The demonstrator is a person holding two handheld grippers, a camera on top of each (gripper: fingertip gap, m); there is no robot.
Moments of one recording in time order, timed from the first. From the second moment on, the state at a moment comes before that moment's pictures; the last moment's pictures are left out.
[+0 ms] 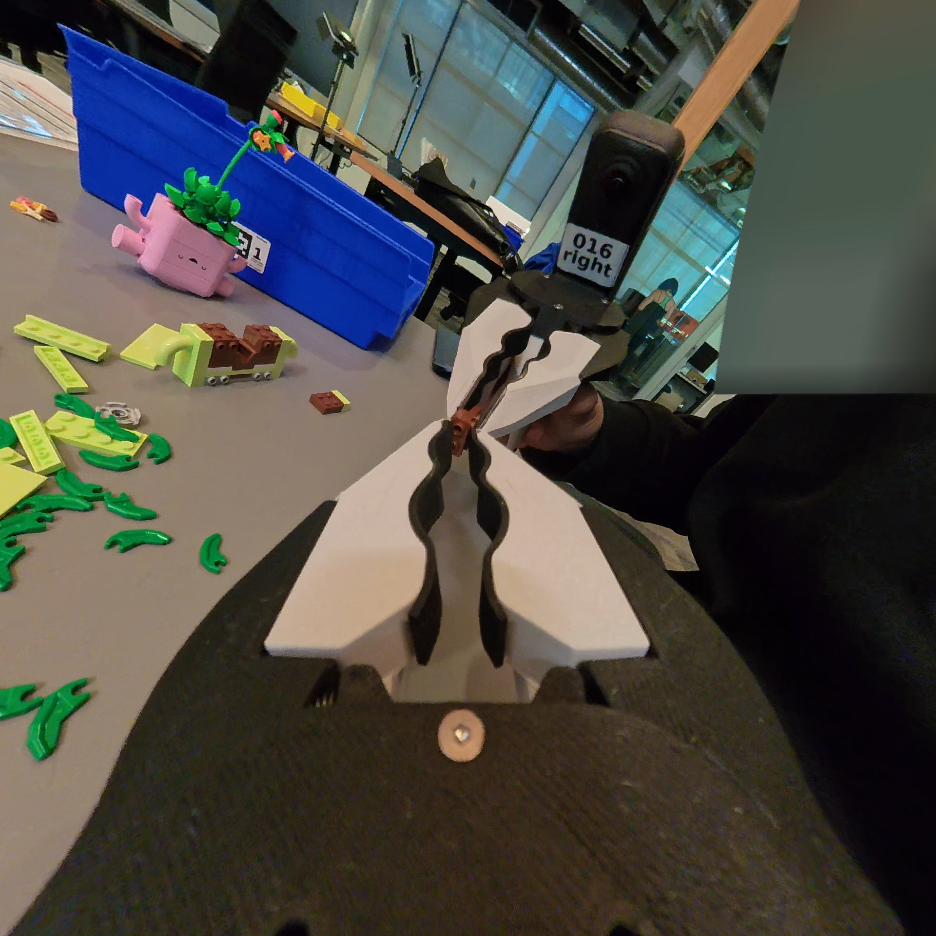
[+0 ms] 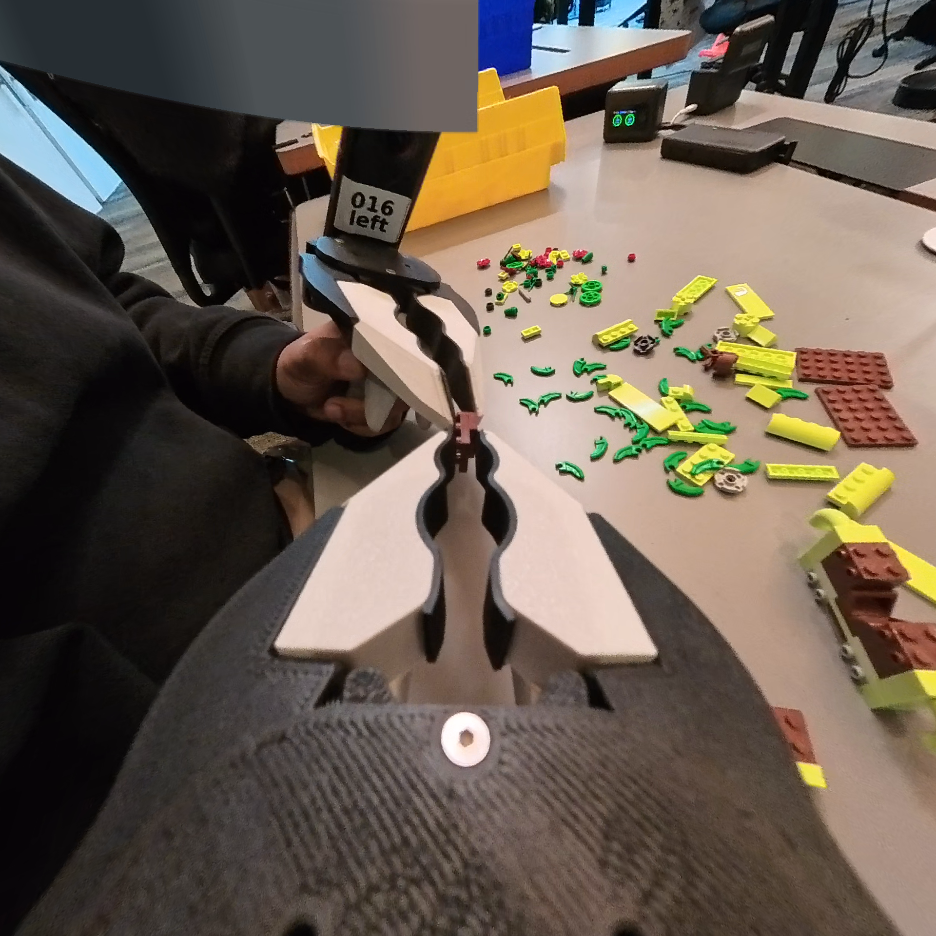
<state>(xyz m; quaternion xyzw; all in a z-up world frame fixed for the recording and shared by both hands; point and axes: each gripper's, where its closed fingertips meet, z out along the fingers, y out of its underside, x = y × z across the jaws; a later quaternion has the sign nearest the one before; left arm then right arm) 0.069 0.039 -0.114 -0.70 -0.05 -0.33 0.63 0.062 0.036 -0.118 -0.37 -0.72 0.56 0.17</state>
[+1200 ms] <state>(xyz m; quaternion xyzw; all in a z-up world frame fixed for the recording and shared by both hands) 0.061 0.041 -0.160 -0.82 0.00 -0.22 0.53 0.048 0.073 -0.198 -0.51 -0.73 0.43 0.16</state>
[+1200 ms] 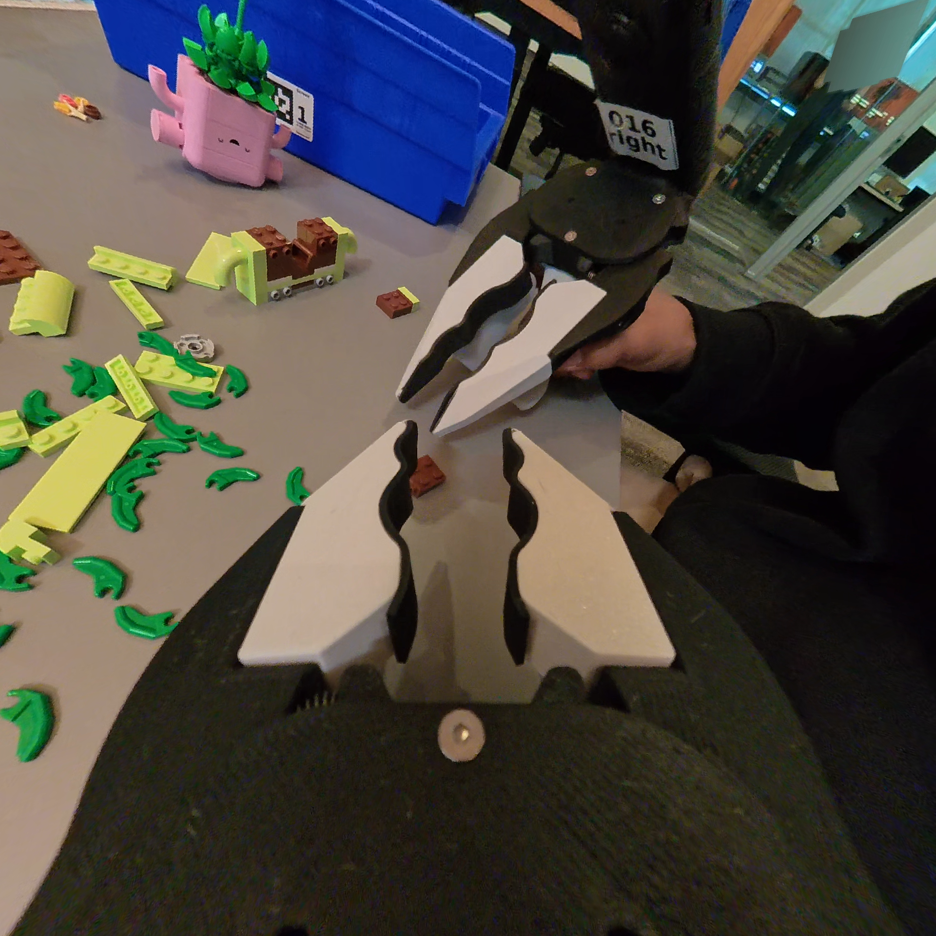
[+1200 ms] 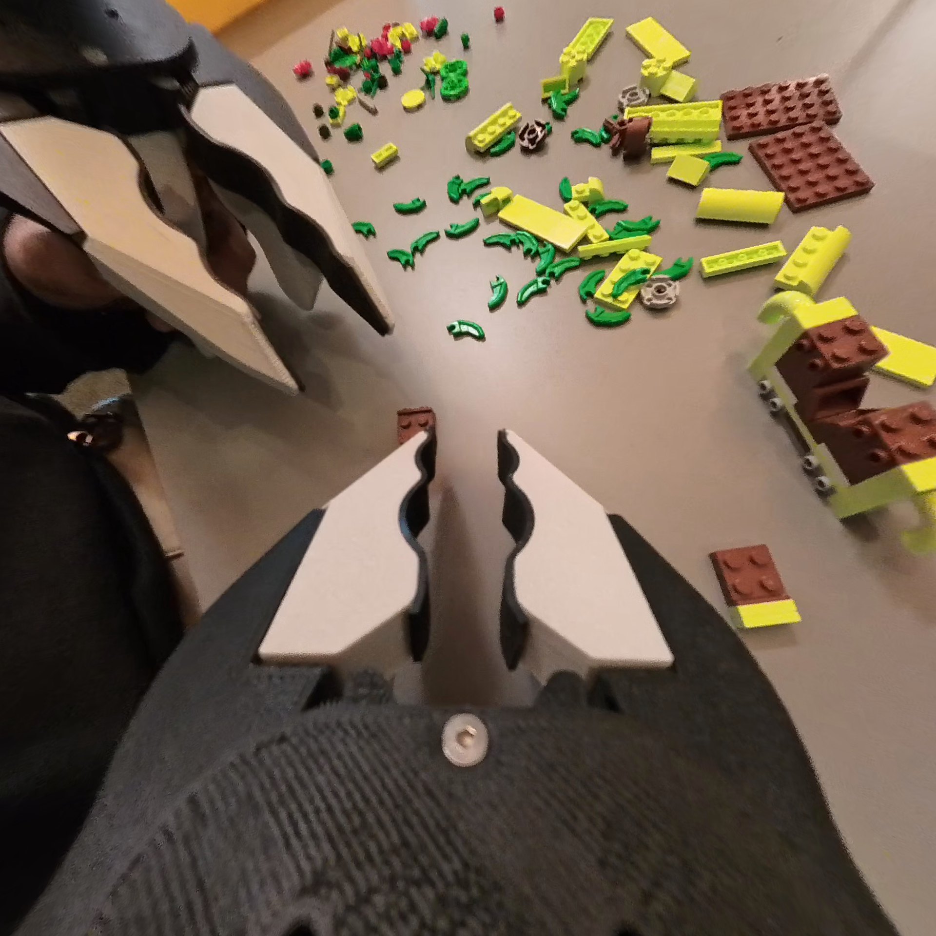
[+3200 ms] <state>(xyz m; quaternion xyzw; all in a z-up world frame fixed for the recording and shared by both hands) -0.206 -0.153 -0.193 -0.87 -0.34 0.01 0.36 0.038 0.109 -0.170 -0.60 -0.60 0.41 0.33</state>
